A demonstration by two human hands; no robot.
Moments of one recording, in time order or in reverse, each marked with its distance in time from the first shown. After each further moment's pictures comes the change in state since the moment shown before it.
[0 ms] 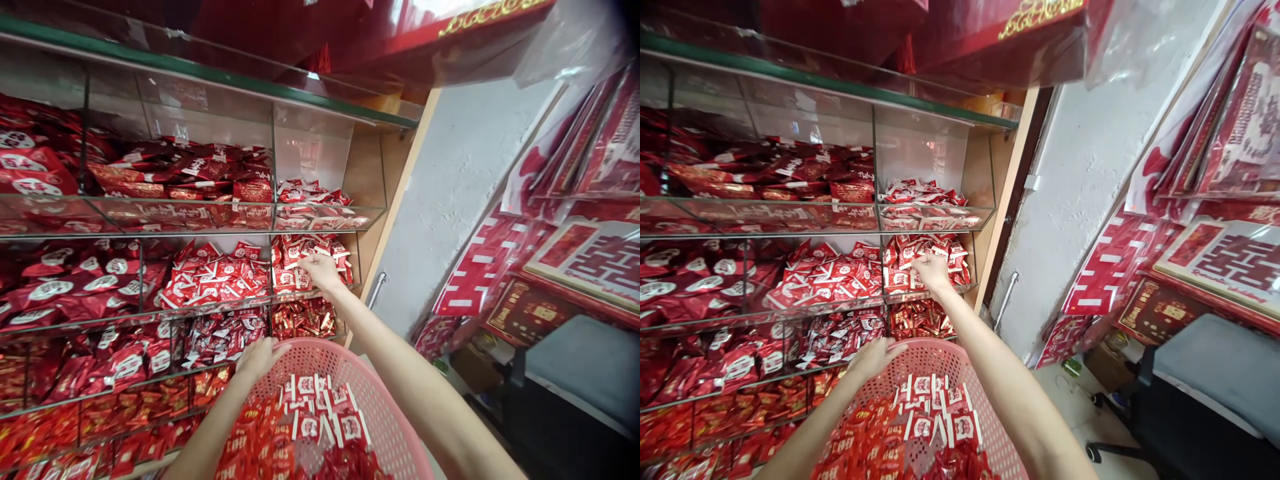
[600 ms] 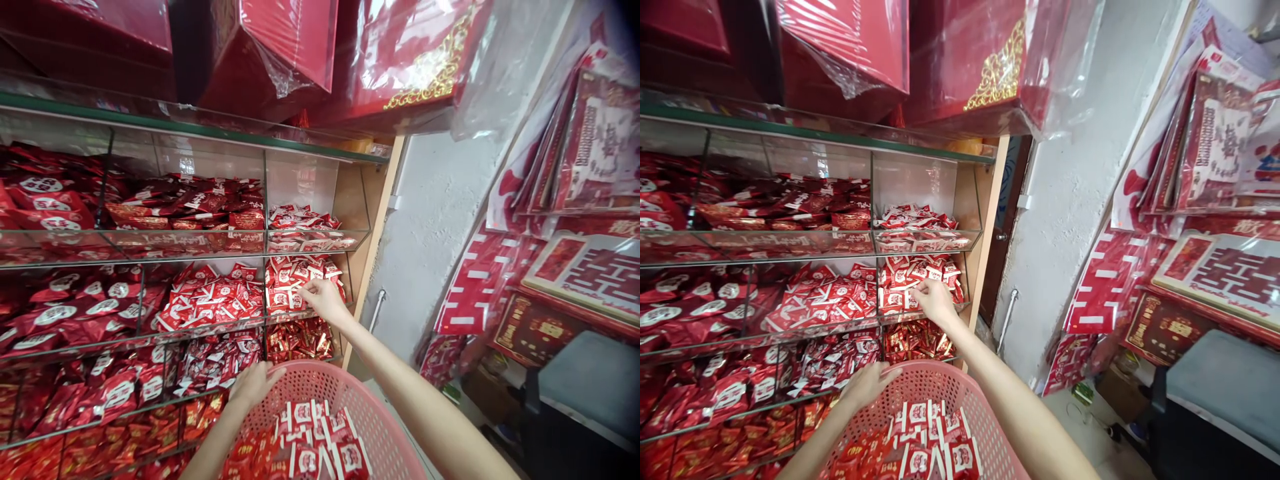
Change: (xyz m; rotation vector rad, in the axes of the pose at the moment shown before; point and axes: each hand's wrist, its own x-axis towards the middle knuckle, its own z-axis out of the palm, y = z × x) left_hand -0.007 0.003 0.000 -0.036 0.030 0.000; right_hand -0.022 -0.008 -0.032 -0.601 -0.052 -0.293
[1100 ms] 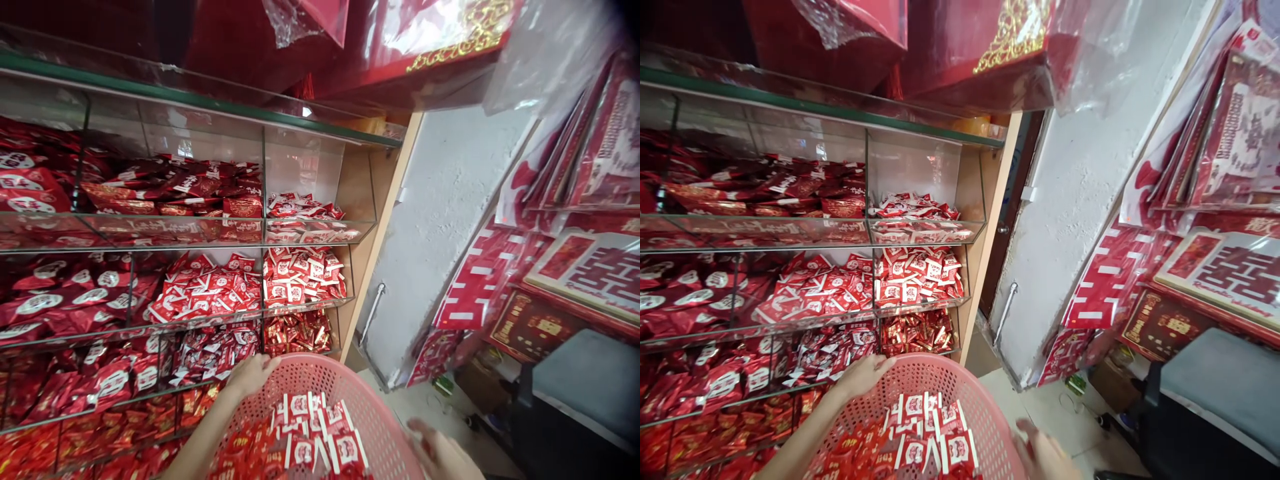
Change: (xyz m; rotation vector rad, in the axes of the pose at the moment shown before) left_hand 0.005 0.001 -0.006 -0.072 -0.092 -0.037; right_hand -0.255 0.148 -0.079 -0.359 -0.124 0.536
